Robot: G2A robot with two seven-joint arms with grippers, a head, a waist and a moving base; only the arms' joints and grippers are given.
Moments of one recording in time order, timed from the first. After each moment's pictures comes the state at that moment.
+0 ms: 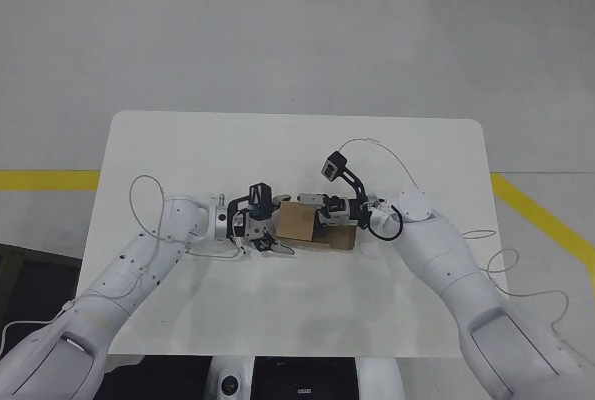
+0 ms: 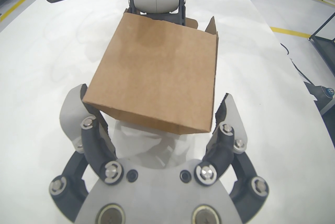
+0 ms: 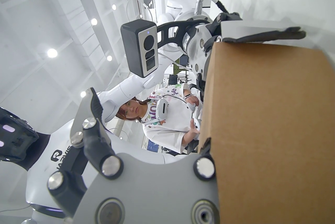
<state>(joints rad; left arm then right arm) 0.77 -1.06 -0.74 -1.09 1.46 -0.99 0.44 -0.64 -1.40 0.82 -0.69 0.75 -0.44 1.38</state>
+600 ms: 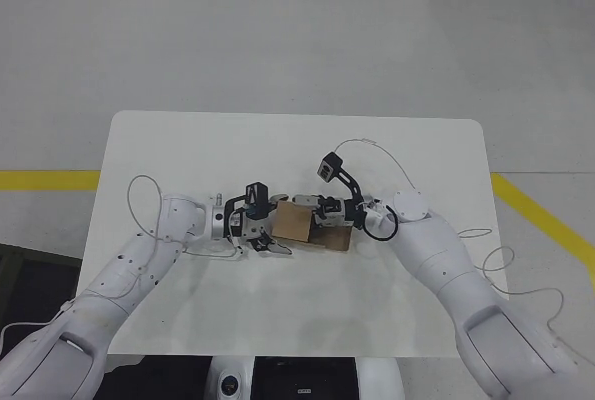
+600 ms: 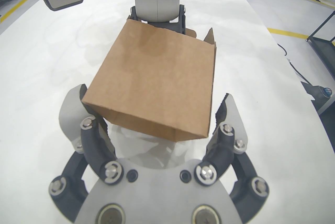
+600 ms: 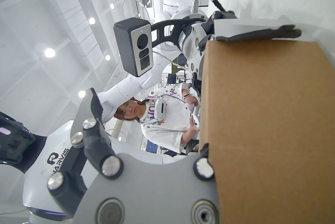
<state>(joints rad) 0.78 -1.06 -0.77 -1.08 1.49 -1.01 0.47 -0.63 -1.42 0.80 -0.68 0.74 -0.46 1.36</state>
